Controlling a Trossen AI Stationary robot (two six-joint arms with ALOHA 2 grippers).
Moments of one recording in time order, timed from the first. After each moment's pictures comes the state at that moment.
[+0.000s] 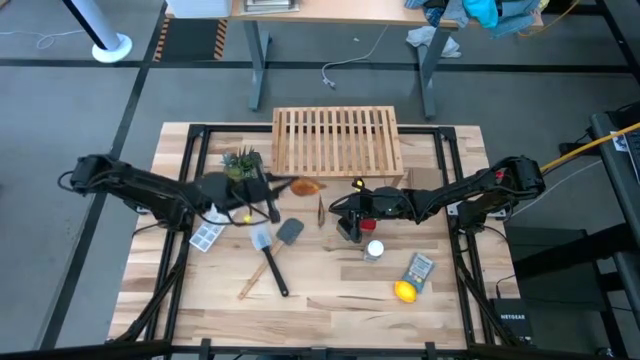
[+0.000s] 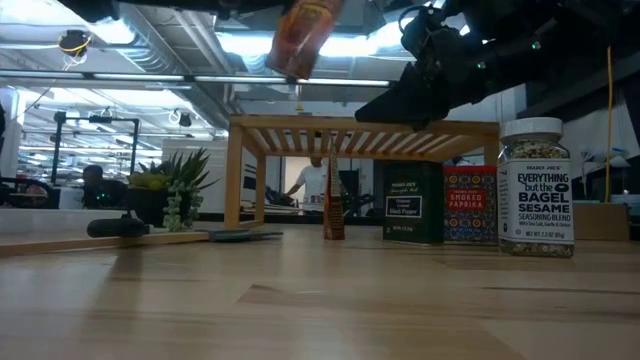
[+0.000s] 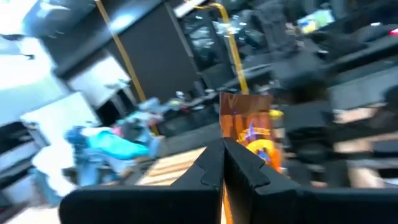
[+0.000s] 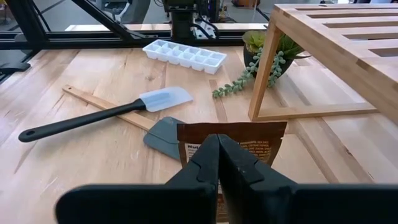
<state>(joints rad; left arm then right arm) -0.08 1.16 0.60 0.72 -0.44 0.50 0.05 1.51 0.59 0.60 0.11 0.02</state>
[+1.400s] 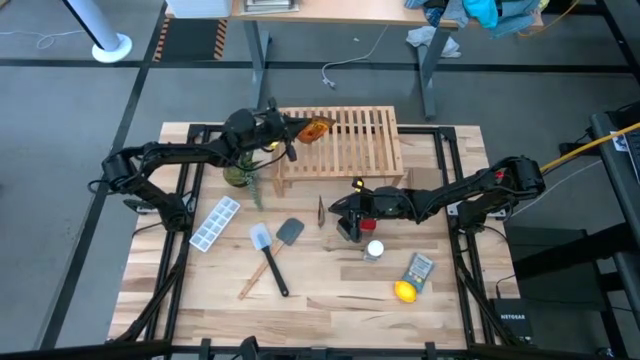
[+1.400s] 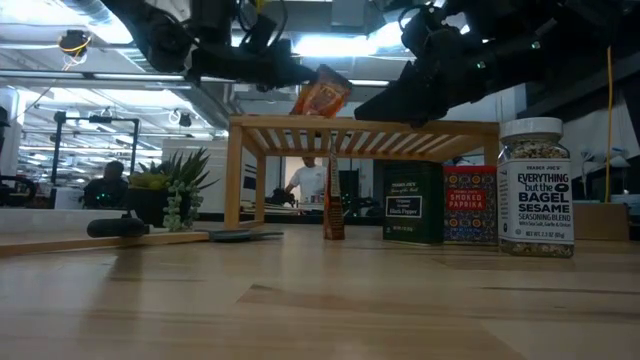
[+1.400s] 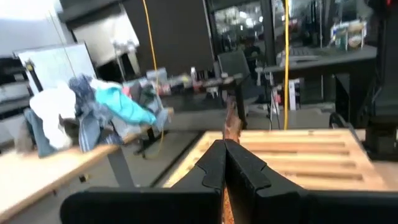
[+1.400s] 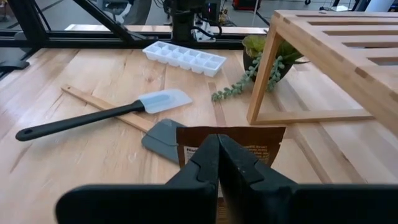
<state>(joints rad) 0.55 1.49 0.82 0.75 0.14 0.19 0.05 1.51 0.59 0.62 0.11 -0.01</state>
